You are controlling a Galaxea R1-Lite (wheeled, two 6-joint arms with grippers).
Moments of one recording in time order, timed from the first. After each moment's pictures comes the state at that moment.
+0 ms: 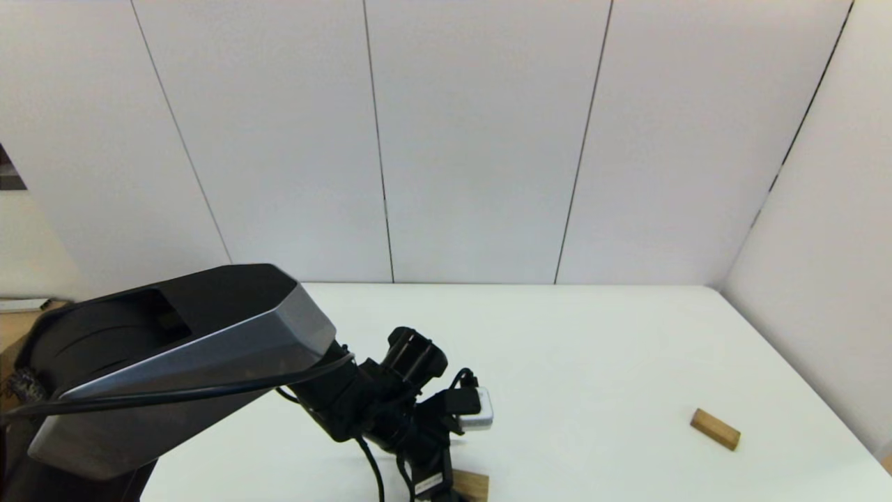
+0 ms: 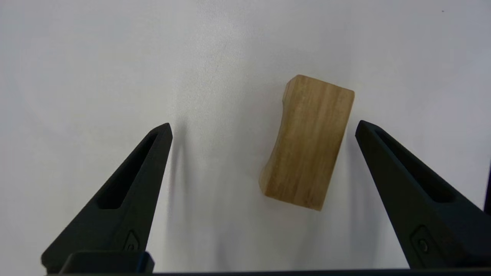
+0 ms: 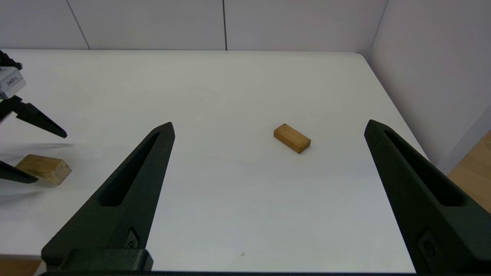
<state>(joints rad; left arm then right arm) -0.68 2.33 -1.04 -0.22 -0.48 0.65 0.00 0.00 -0.04 0.10 0.00 0.00</state>
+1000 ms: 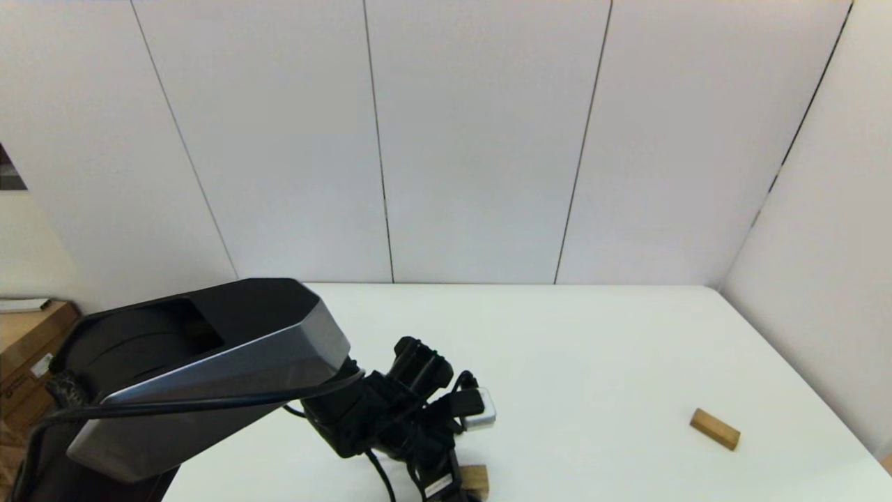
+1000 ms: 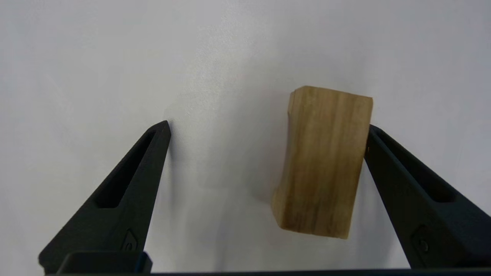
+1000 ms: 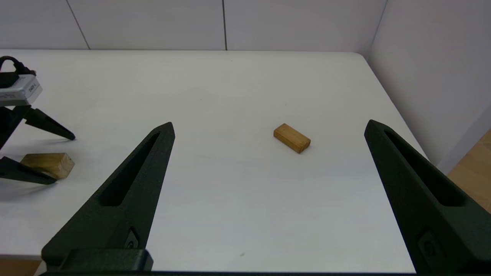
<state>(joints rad) -0.70 2.37 -1.01 -0.33 -0.40 0.53 0.00 0.00 -0.04 0.10 0.00 0.00</state>
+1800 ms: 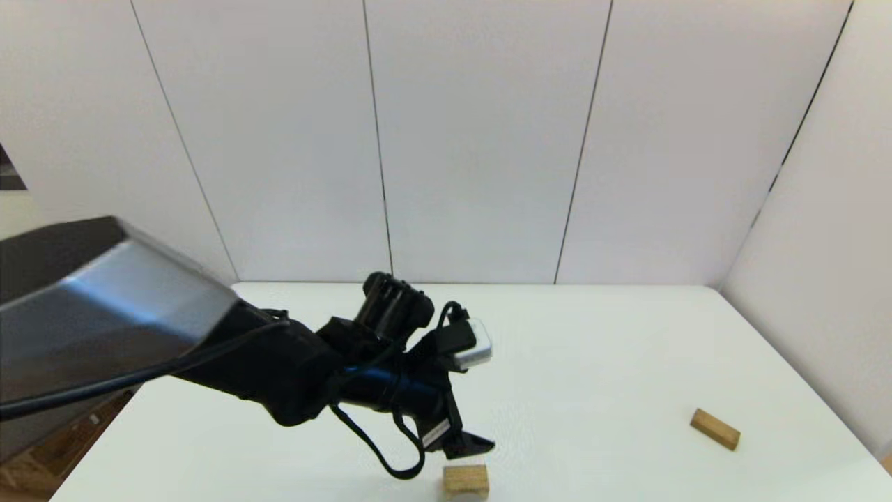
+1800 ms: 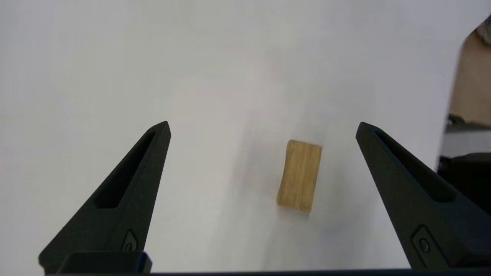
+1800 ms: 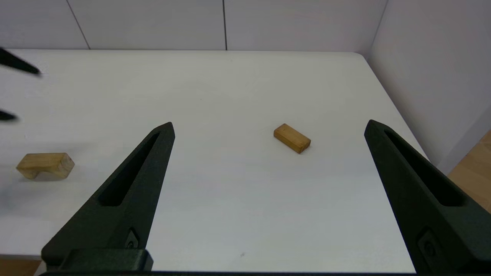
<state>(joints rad) -0.69 2.03 -0.99 -0.28 -0.41 0.46 0.00 0.00 -0.04 0.10 0.00 0.00</state>
